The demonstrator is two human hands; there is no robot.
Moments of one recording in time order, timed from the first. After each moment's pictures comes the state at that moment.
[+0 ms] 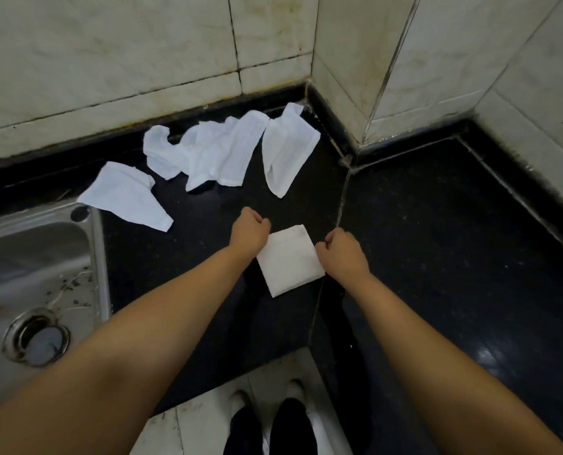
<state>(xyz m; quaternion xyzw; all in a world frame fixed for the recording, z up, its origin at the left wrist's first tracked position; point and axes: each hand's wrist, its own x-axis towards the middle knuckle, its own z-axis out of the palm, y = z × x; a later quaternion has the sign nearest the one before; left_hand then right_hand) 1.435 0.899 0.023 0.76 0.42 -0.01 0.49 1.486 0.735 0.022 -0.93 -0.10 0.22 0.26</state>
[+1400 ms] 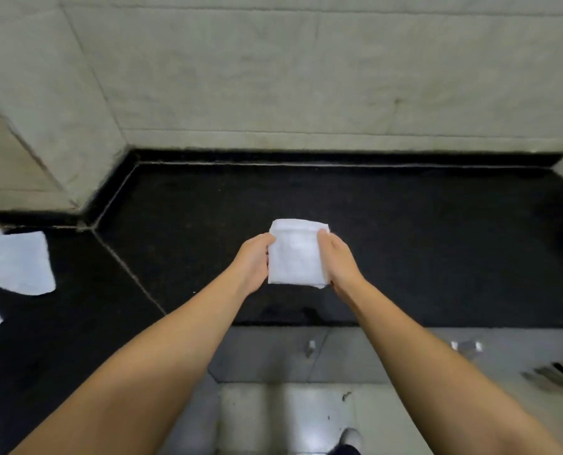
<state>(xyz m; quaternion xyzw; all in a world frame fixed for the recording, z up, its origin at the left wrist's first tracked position) 1.277 0.613 0.113 0.61 0.01 -0.40 0.68 1.179 0.497 0.107 -0.64 0.36 -0.12 0.67</state>
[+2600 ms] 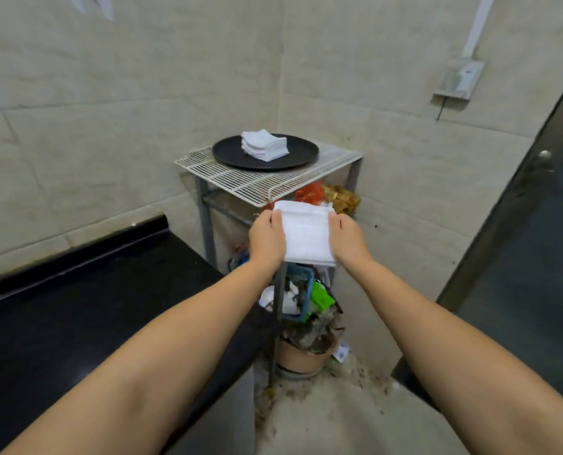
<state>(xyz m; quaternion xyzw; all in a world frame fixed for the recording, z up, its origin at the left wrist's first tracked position) 0.724 -0.082 0.199 0.62 -0.50 -0.26 0.55 0.586 -0.099 0.206 -0.63 0.63 -0.40 0.22</state>
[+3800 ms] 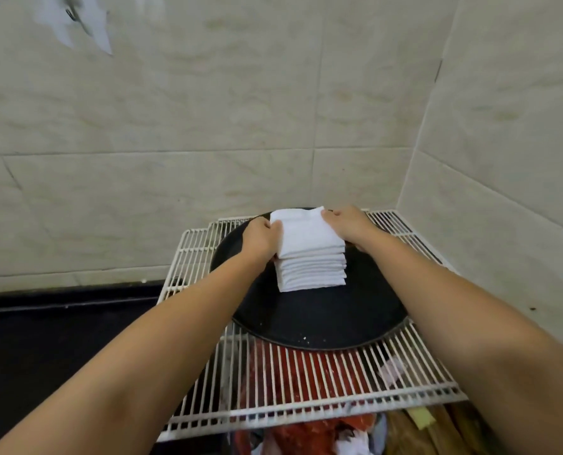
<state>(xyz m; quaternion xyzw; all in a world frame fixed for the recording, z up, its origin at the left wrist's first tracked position) 0.816 -0.536 0.246 0.83 -0.25 -0.10 0.50 0.713 -0.674 0.267 -0.85 0.36 -0.16 0.36</state>
